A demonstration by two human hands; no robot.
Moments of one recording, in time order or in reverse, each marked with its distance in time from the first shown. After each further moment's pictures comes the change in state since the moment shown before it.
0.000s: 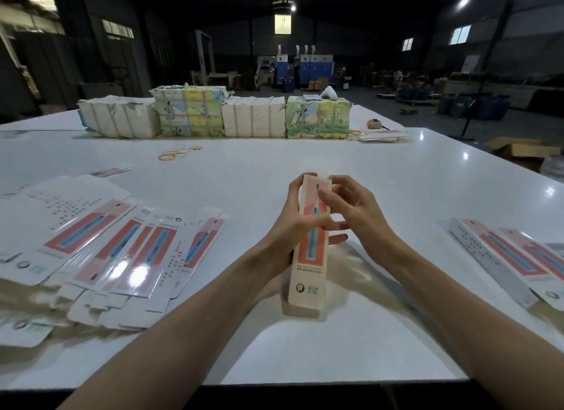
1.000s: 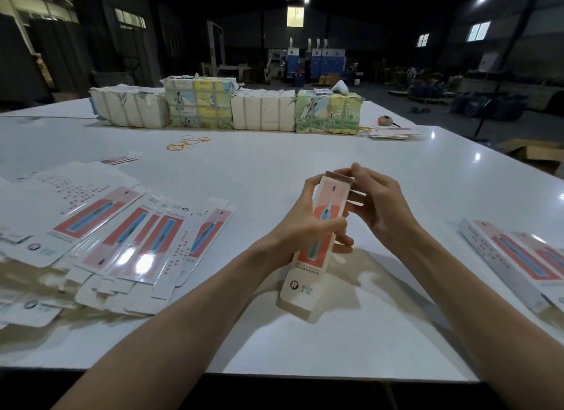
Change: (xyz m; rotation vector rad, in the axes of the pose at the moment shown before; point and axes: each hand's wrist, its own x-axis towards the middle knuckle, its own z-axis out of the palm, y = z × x) left_hand 0.002 -0.005 -0.002 0.229 -0.089 -0.045; right_hand 0.011 -0.008 -0.020 0.260 -0.003 0.110
